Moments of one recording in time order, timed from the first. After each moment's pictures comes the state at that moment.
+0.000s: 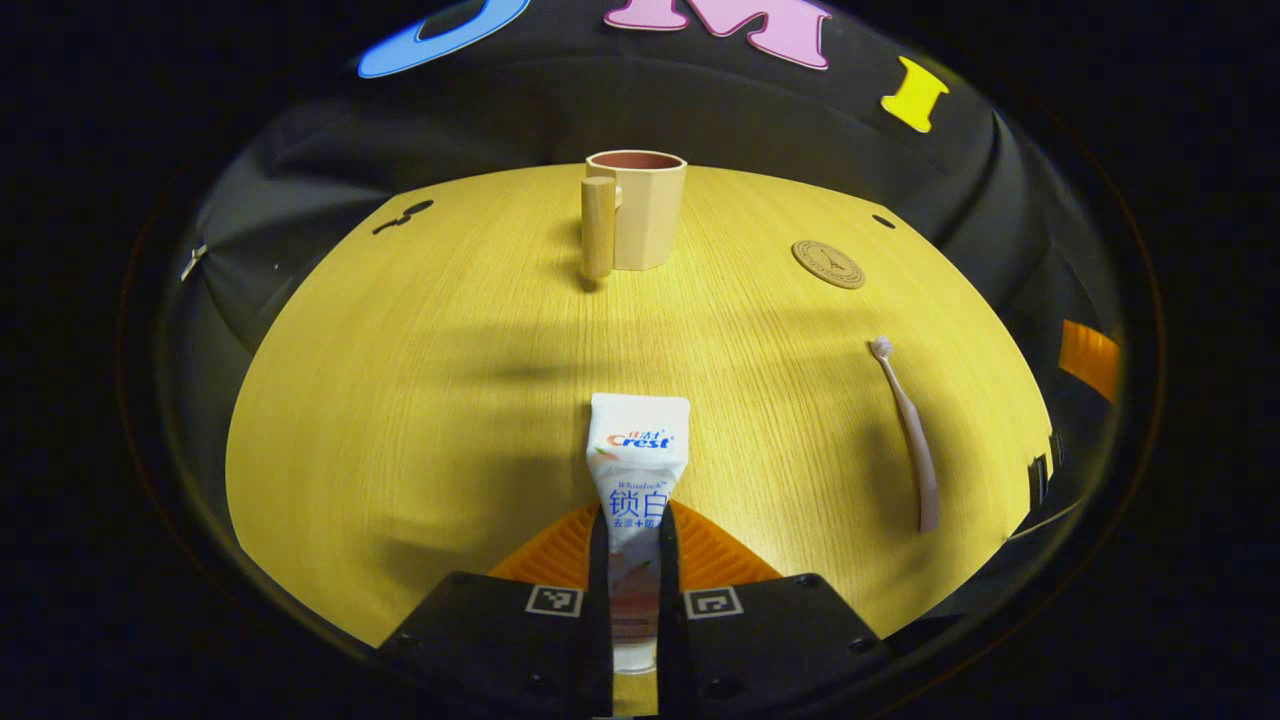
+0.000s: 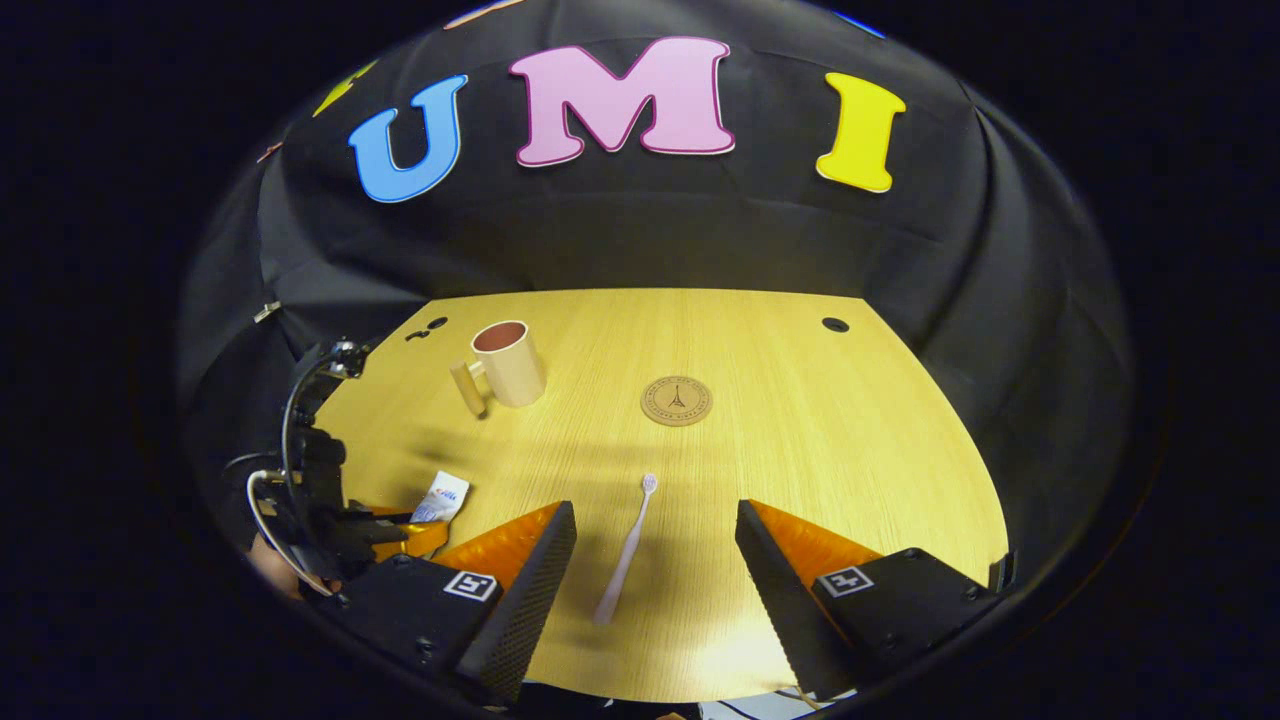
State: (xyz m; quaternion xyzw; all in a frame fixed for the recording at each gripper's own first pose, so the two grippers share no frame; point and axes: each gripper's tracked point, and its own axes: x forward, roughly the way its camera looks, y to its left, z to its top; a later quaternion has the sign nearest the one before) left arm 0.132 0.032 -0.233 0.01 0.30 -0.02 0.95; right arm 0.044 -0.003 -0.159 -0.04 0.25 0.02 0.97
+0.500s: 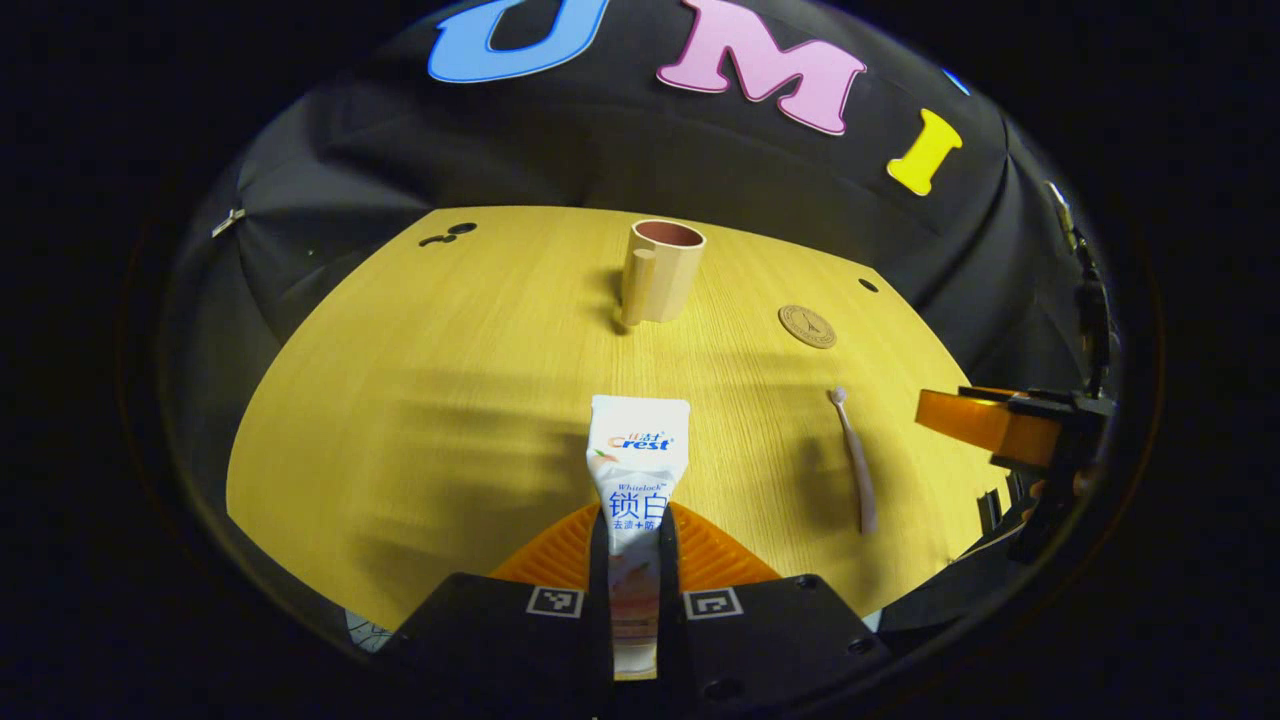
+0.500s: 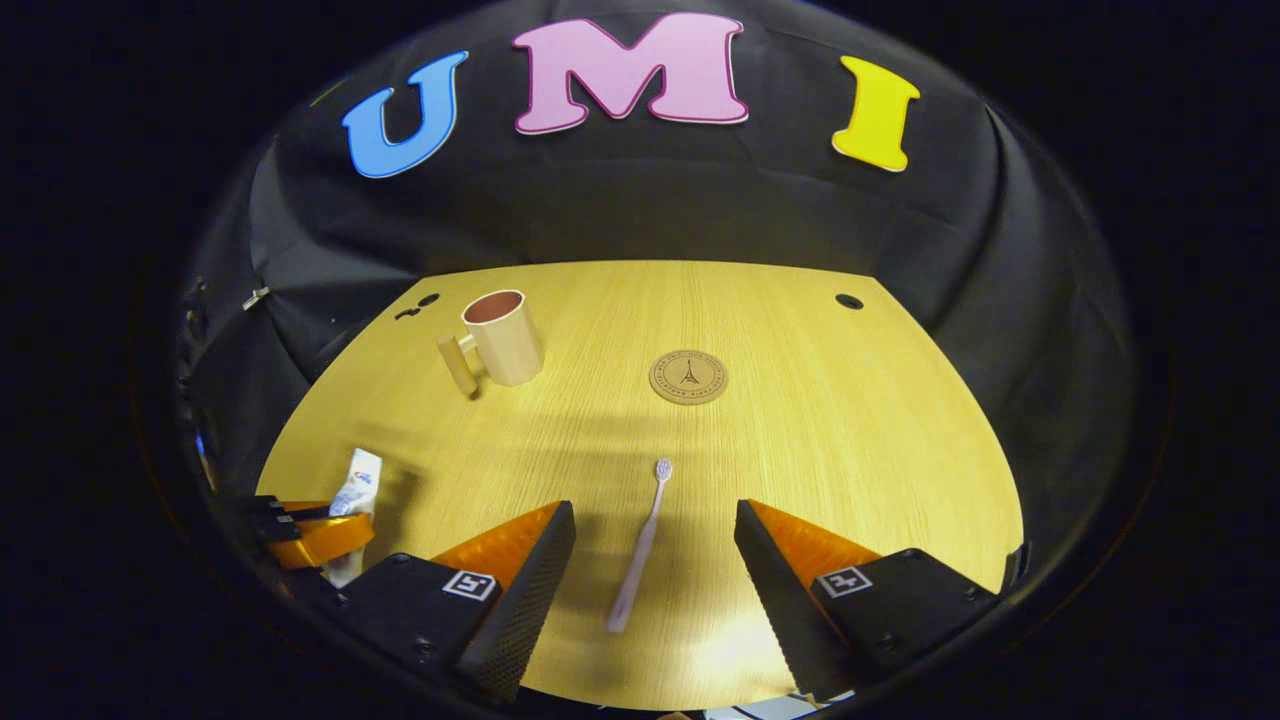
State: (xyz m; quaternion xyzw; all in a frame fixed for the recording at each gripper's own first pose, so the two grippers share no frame) left arm 0.075 0.046 -0.187 -0.06 0.26 -0.02 0.96; right arm 0.066 0.011 -0.205 -0.03 0.30 0.01 0.95
